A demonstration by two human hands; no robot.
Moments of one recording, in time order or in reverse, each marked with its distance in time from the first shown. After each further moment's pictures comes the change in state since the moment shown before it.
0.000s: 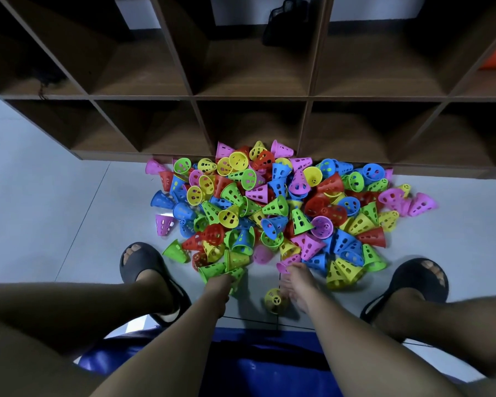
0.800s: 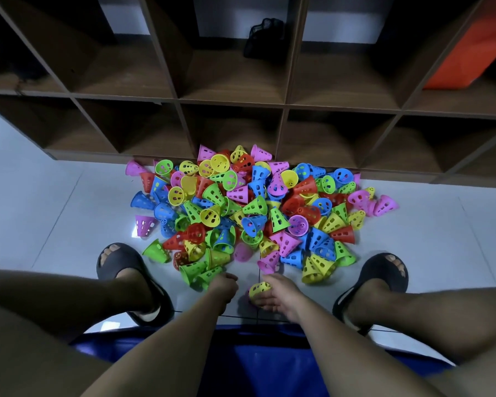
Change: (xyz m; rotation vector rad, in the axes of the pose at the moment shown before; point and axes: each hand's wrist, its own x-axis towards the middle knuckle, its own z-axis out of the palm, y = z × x) left_hand -0.018 -0.014 0.042 0.404 -0.125 0.155; right_hand -0.075 0.011 -0.022 -0.093 -0.235 0.040
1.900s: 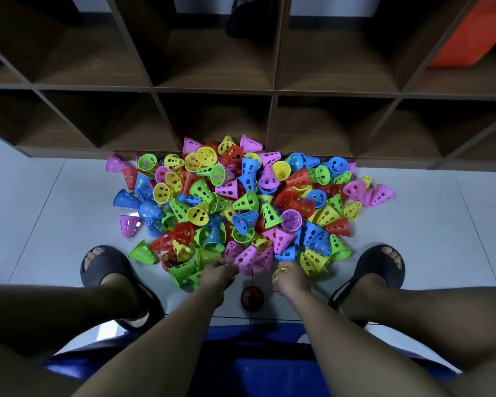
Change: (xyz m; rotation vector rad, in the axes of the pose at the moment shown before) left_hand 0.015 0.026 0.009 -0.535 -0.070 0.003; right_hand 0.041 -0.008 -0.036 -0.359 0.500 -0.078
